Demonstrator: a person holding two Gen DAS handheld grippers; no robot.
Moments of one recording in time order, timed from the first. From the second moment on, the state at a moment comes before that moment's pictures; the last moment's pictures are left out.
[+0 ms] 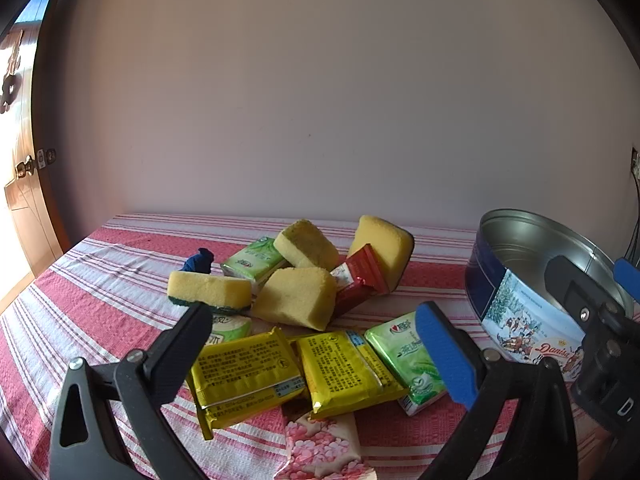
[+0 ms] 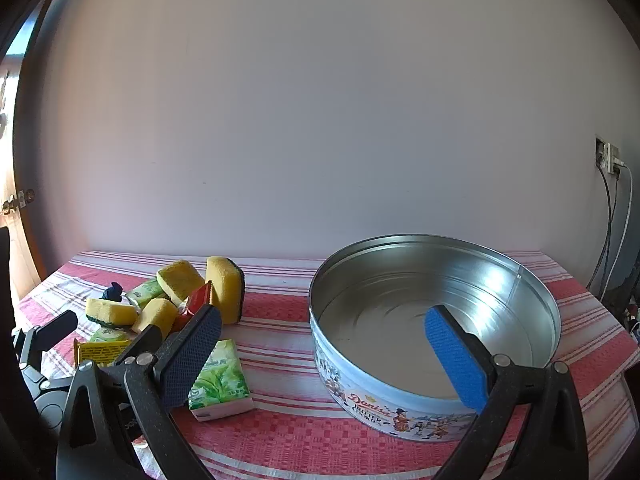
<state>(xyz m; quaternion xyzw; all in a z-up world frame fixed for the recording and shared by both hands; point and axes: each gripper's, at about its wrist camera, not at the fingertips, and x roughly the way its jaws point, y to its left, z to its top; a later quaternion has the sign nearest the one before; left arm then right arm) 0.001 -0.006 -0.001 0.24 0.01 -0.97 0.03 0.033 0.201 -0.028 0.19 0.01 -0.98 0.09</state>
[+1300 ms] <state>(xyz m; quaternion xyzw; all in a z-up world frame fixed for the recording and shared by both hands) 0.011 -0.023 -0.007 0.27 0.02 -0.96 0.07 0.036 0.193 -0.031 0.19 0.03 -0.97 0.12</state>
